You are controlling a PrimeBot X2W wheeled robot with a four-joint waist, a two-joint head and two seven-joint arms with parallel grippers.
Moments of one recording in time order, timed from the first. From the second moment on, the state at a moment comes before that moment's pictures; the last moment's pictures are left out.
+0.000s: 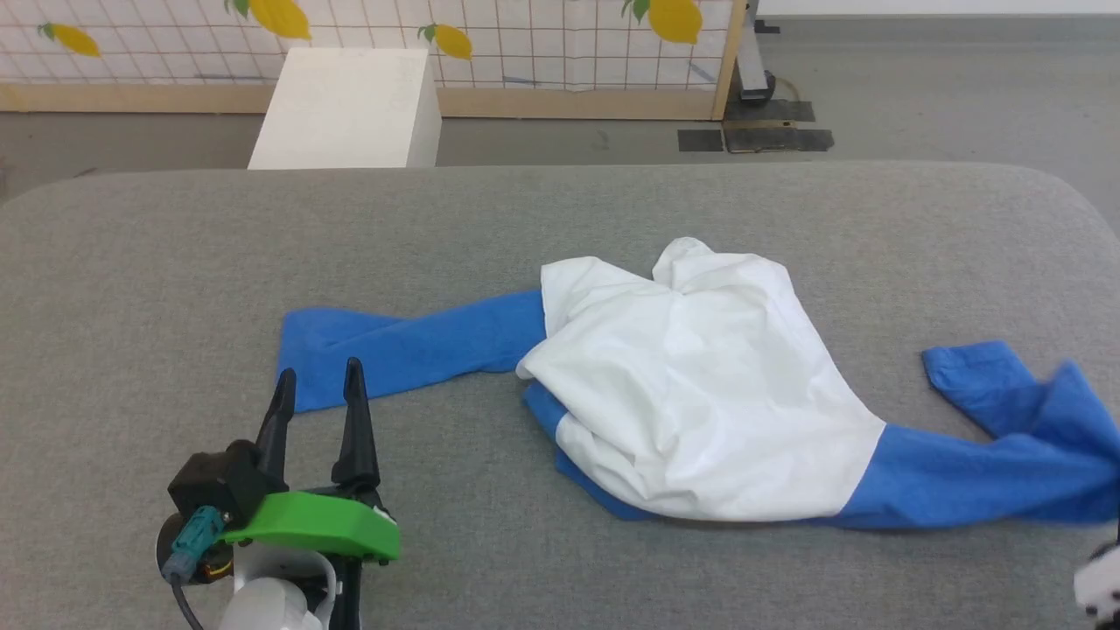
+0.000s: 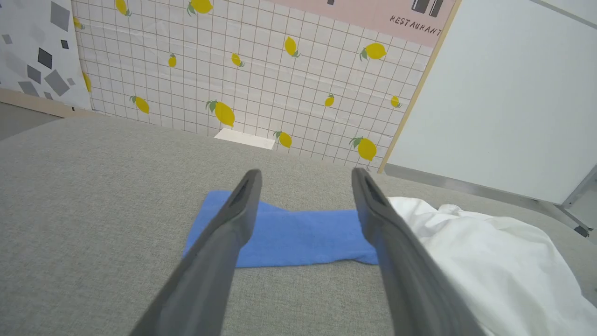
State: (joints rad) left arm -0.08 0.06 -0.03 0.14 -0.31 -0.03 -0.26; right arm -0.04 -0.05 -0.54 0.19 0.30 0.13 0.12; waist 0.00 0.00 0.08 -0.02
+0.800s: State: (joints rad) left arm -0.28 0.05 -0.20 0.42 -0.37 0.02 -0.04; right arm 0.08 -0.05 -0.05 -0.08 0.36 0.13 0.31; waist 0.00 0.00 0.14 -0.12
